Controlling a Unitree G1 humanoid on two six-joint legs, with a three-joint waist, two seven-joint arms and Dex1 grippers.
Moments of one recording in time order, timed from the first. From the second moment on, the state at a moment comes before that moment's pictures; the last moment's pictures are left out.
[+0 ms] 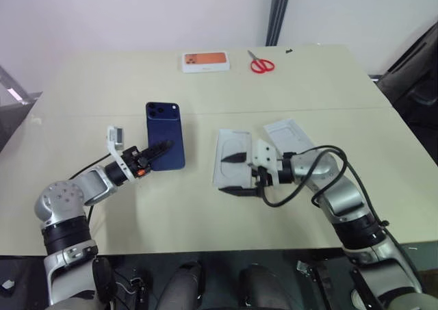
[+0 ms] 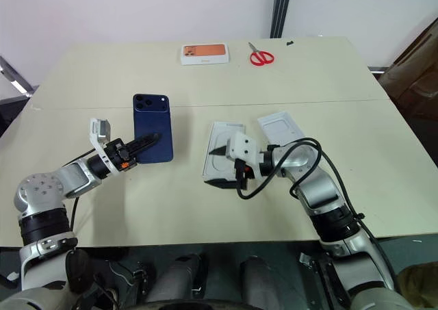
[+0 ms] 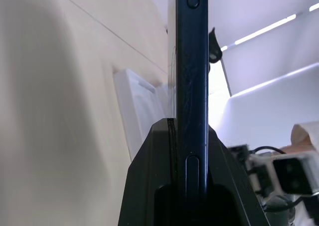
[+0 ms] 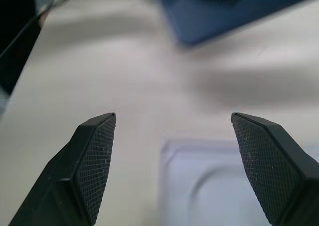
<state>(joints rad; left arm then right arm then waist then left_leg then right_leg) -0.46 0.38 0.55 0.13 -0.99 1.28 -0.62 -0.47 -0.50 0.25 -0.12 0.18 0.36 1.15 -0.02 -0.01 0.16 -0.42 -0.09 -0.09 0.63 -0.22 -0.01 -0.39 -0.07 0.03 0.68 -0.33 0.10</state>
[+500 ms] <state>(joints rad) -0.43 0.34 0.47 0.10 -0.99 1.25 -0.56 -0.43 -0.55 0.33 0.01 0.05 0.17 1.11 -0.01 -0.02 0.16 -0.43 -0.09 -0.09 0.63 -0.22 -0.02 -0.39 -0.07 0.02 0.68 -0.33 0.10</state>
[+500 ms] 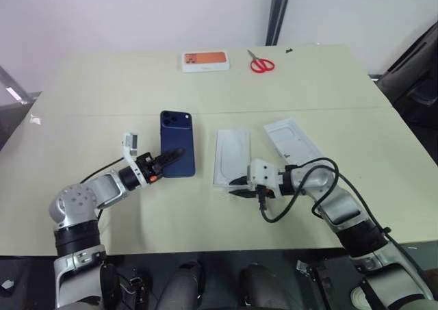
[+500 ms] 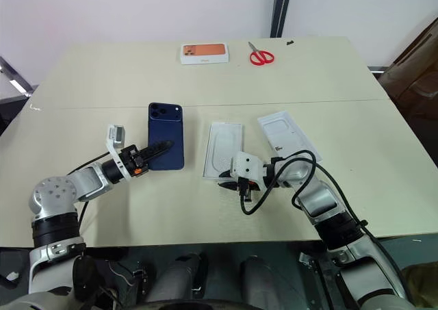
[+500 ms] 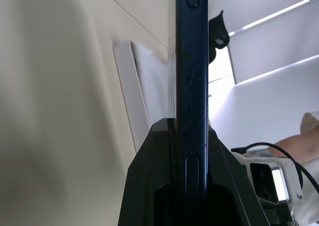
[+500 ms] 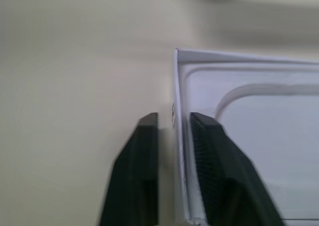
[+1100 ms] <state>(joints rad) -0.43 0.35 0.45 0.10 -0.99 1.25 -0.55 -0.41 -0.55 0.33 -0.10 0.08 0.23 1.11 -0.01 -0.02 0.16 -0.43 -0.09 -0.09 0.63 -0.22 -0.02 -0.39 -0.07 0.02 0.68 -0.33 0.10</state>
